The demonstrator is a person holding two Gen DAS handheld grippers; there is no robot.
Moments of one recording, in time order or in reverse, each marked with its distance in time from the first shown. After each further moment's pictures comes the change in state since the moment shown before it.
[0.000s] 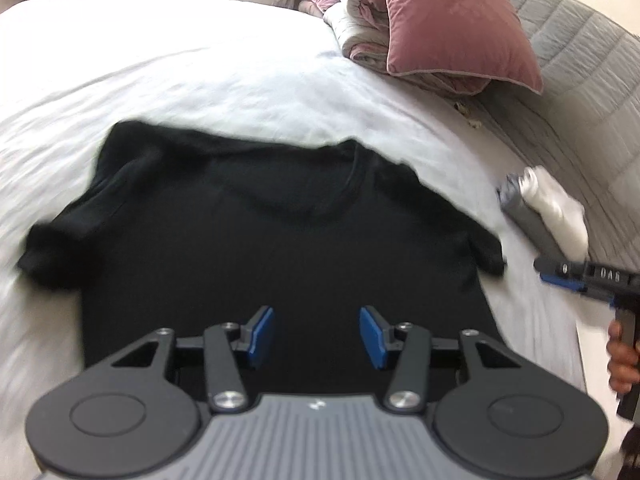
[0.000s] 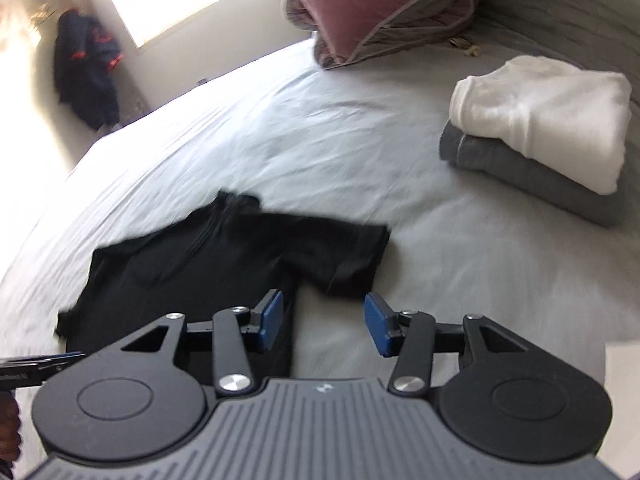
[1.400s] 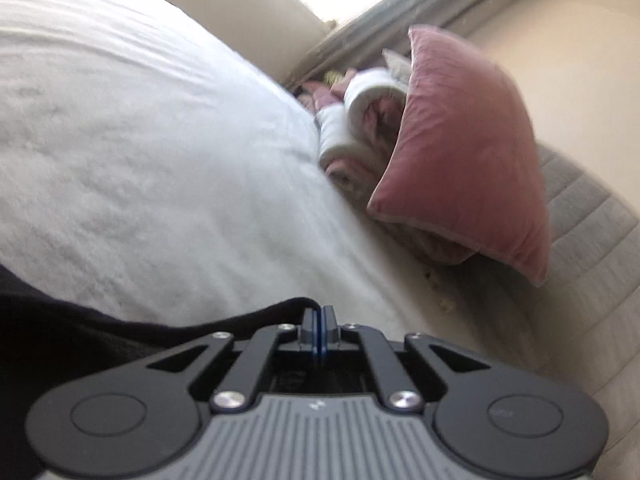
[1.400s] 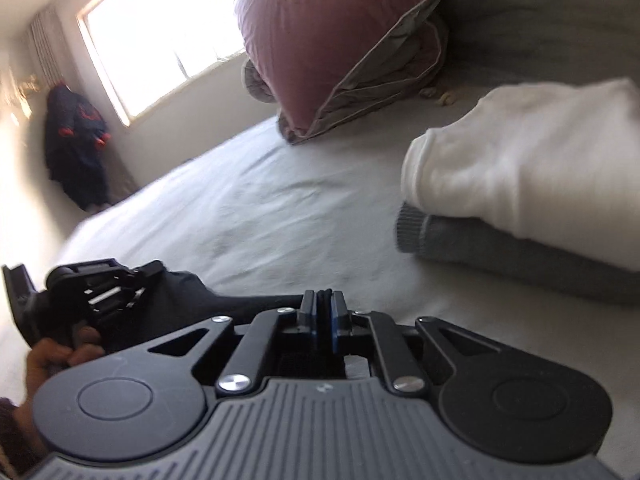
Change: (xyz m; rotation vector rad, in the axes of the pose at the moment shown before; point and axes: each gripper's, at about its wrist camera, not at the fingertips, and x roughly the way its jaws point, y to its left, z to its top) left arm 0.185 -0.017 0.097 -0.307 -0.326 -0.212; right arm 0.056 -0.046 0.029 0.039 -0.237 -0.039
